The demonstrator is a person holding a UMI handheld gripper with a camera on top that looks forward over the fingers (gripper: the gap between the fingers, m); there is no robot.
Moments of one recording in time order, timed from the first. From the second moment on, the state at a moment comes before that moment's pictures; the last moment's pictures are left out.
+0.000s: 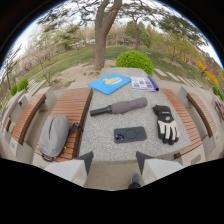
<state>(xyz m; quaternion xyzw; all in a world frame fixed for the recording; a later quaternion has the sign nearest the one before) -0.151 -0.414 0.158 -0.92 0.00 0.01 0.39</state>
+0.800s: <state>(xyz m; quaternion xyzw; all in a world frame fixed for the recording) -0.116 -0.351 0.138 -0.91 0.00 -0.01 0.41</state>
